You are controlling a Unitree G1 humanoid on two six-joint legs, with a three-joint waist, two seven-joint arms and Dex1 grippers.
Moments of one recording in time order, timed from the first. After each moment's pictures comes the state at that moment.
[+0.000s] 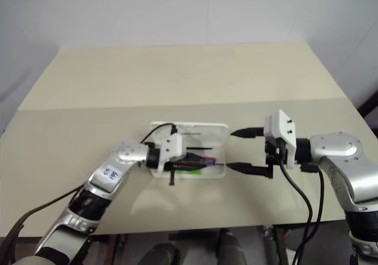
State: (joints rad) left arm -0.57 0.39 -0.35 -0.02 -0.14 0.28 -0.98; right arm -0.35 -0.89 -0.09 -0.30 0.59 0.46 1.19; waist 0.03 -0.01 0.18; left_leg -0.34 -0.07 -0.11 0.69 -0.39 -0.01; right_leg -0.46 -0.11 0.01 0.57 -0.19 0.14
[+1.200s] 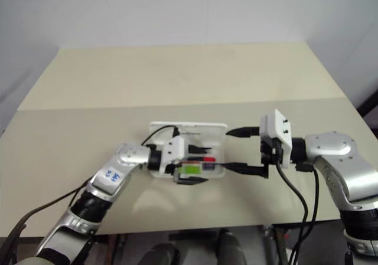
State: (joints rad) left arm -0.54 0.40 -0.33 -0.05 -0.14 0.29 -1.00; right arm -0.38 -0.85 -0.07 -0.30 0.59 0.46 1.19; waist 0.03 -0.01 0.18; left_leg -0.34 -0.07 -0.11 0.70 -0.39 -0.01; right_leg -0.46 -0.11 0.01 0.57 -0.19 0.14
